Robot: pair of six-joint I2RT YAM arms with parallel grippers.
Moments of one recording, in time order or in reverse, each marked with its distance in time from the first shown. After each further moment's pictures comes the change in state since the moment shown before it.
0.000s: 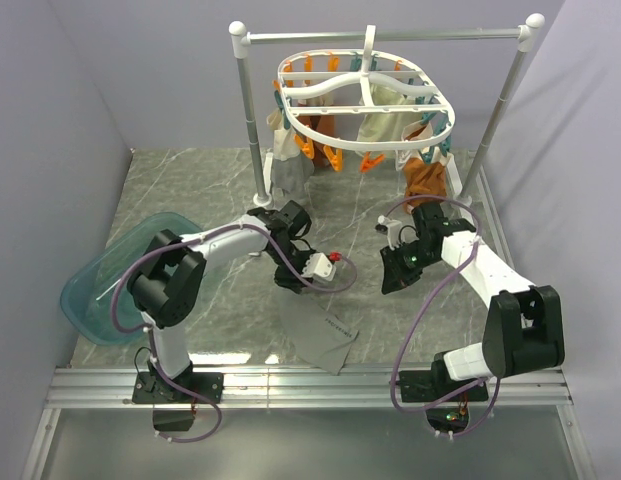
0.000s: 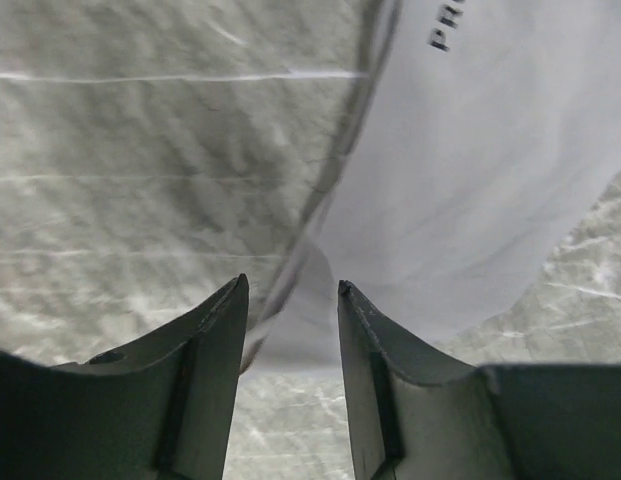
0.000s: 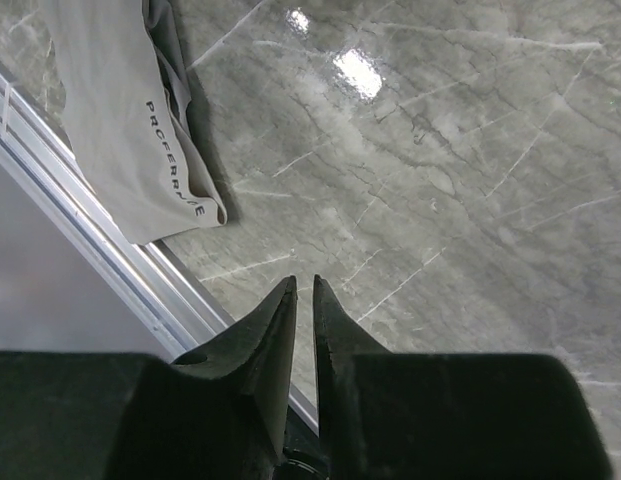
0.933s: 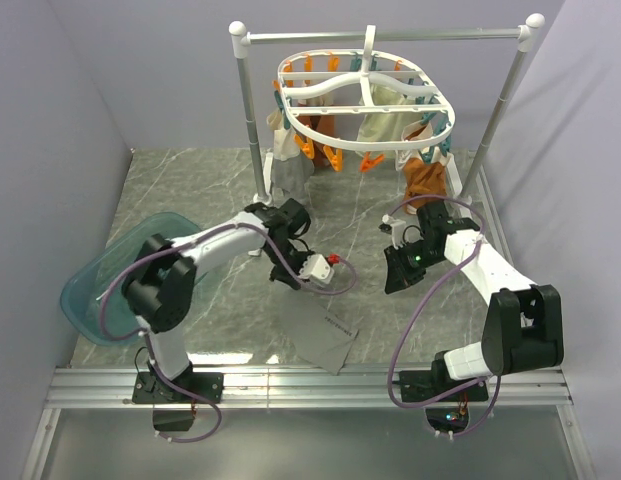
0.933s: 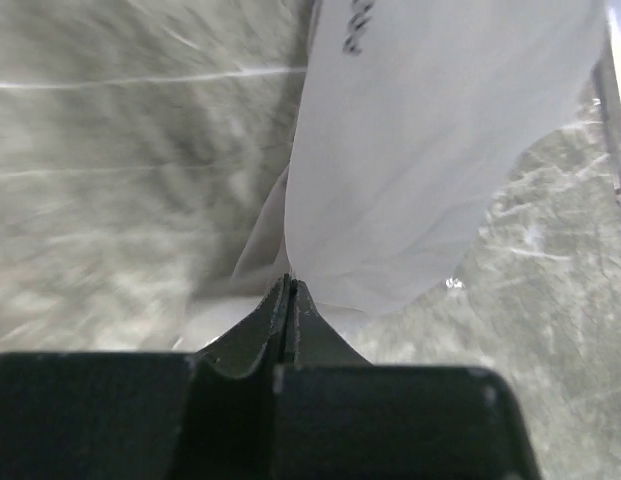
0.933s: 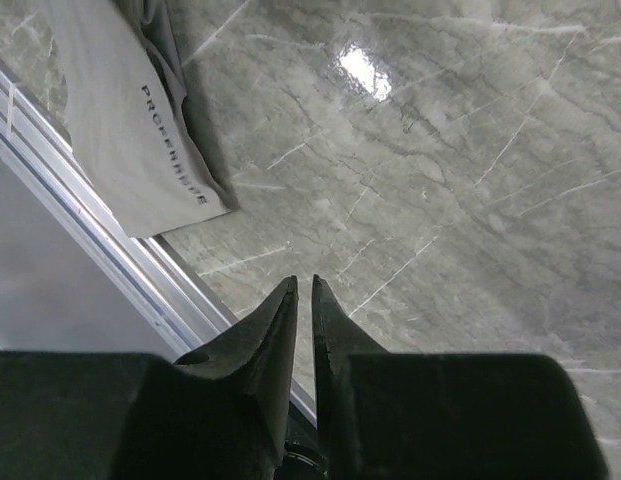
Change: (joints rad) left arm -0.016 -0.021 0.051 -0.162 -0.008 0.051; right arm -0.041 0.008 0.004 -0.028 -0.014 -0.026
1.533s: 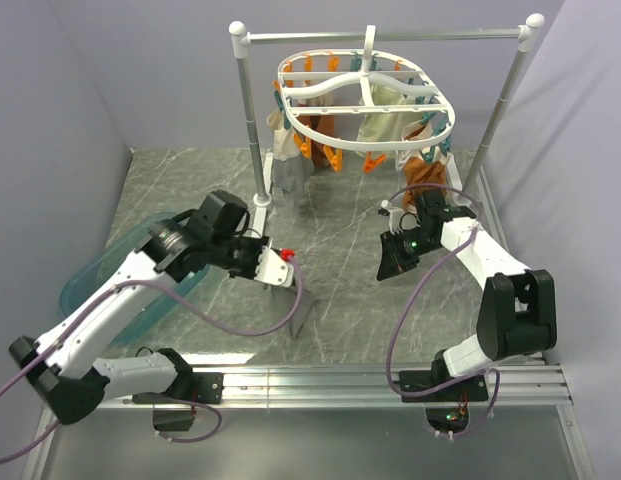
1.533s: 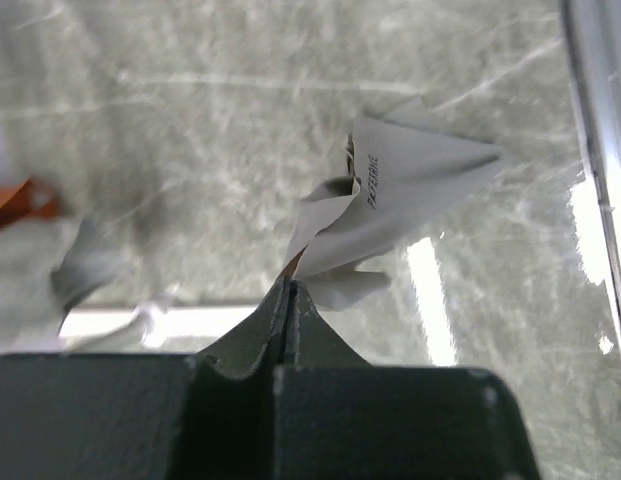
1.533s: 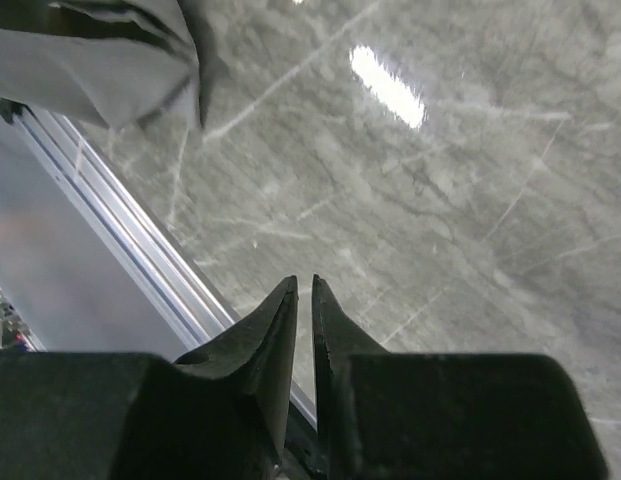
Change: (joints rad) left arm 0.000 -0.622 -0.026 -0.061 -0.089 -0.122; right arm 0.002 0.079 0.091 0.022 -0.078 0.067
